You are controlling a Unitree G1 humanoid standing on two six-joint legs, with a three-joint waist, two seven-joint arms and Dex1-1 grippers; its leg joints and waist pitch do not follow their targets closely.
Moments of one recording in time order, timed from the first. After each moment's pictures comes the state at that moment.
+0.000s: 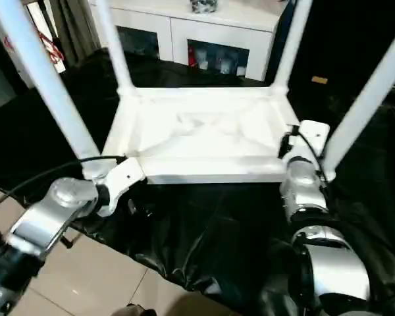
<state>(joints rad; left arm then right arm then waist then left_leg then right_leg) -0.36 0.43 -0.29 0.11 -0.04 0.42 -0.72 -0.75 -0.30 -0.25 1.10 0.15 -0.18 -0.15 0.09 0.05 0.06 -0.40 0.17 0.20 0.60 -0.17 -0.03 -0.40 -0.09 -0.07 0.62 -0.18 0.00</state>
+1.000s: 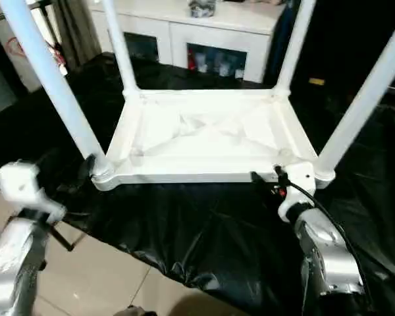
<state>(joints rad) -0.06 0.17 0.18 -0.01 -0.19 -0.05 -0.31 -0.16 -0.37 -0.08 0.24 0.26 0.16 0.35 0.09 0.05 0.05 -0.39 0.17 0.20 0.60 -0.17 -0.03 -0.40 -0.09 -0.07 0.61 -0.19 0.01</state>
